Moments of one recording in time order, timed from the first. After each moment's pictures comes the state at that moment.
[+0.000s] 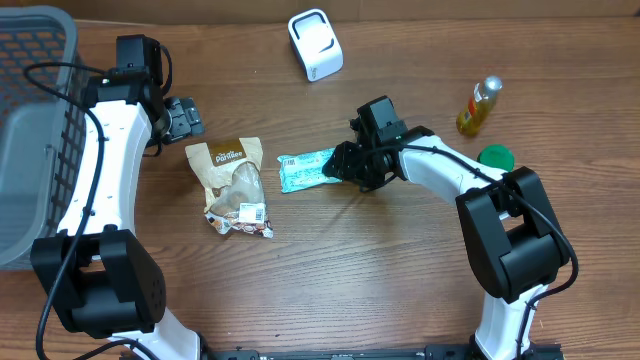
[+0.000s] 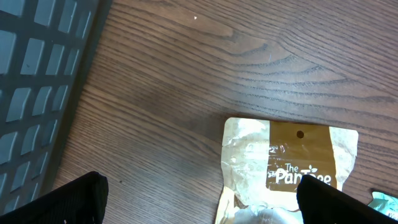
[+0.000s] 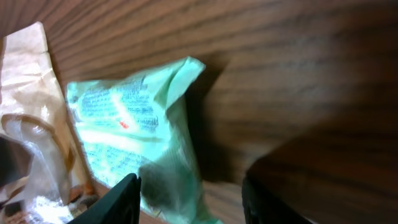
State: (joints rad) left arm 0.08 1.82 1.60 -1.04 -0.18 -0.31; right arm 0.43 2.02 1.25 -0.39 -0.45 0.63
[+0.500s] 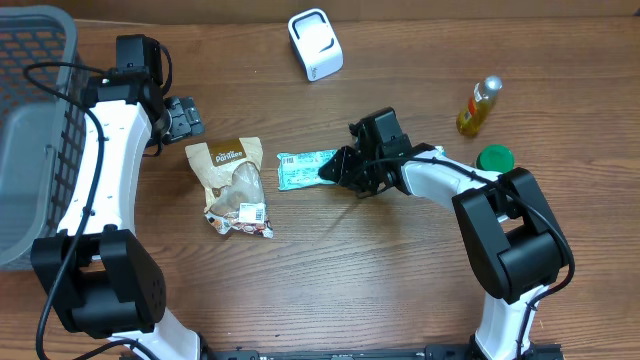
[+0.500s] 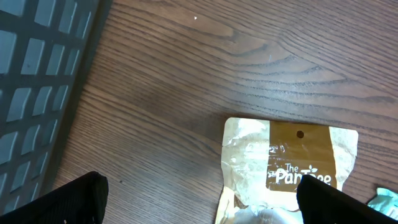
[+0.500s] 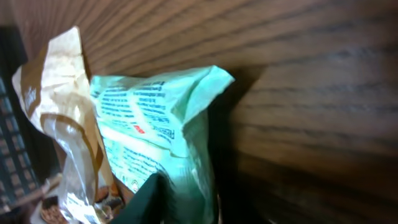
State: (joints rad) left arm 0.08 1.82 1.60 -1.04 -0.18 -0.31; right arm 0.43 2.02 1.12 -0.15 -0.55 0.73
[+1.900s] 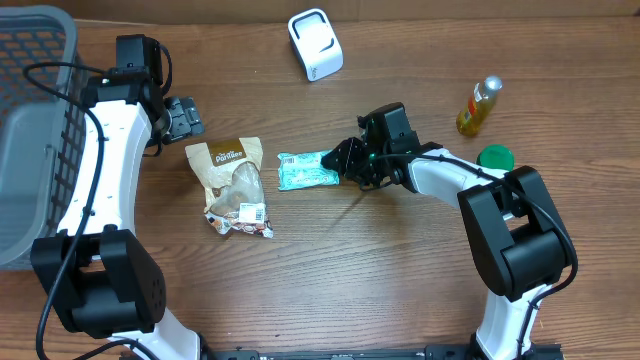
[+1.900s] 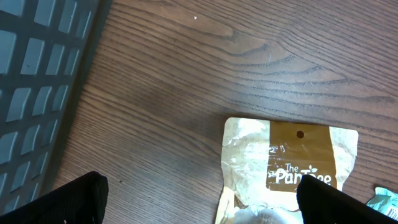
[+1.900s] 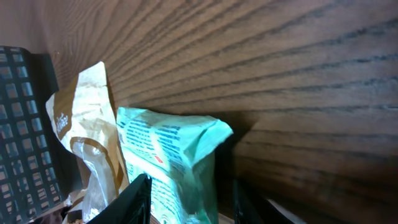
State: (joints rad) left arm 0.08 1.82 1.60 -1.04 -0.18 -0.31; right arm 0.39 2.02 1.12 -0.06 -0.57 0.78
